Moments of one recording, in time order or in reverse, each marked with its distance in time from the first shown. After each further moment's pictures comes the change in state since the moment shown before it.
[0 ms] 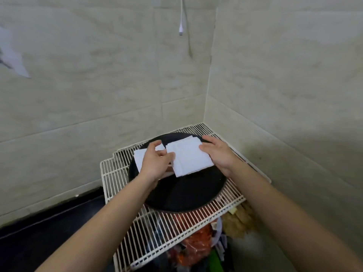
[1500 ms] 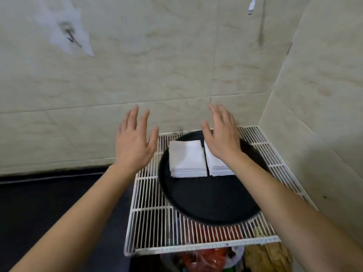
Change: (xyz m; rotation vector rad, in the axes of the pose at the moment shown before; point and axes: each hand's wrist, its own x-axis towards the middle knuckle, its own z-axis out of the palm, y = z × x) left_hand 0.001 0.023 -0.098 1.199 0.648 0.456; right_hand 0.083 -0.026 0.080 -0.900 -0.032 -0.799
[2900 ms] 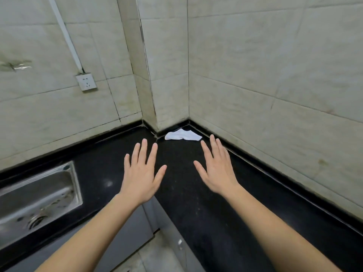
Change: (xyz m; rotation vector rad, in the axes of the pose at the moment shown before) left_hand -0.447 -0.776 -0.459 0.575 -0.042 -0.889; right_hand -0.276 -0.900 0.510 0.165 -0.513 -0.926
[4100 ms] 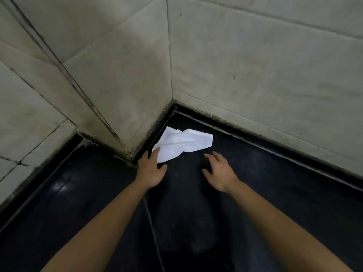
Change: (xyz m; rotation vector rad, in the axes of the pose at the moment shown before) left_hand 0.506 -0.145 0.381 -0.469 -0.765 0.034; right_hand 0.359 0.085 0.336 0.245 -0.596 0.734
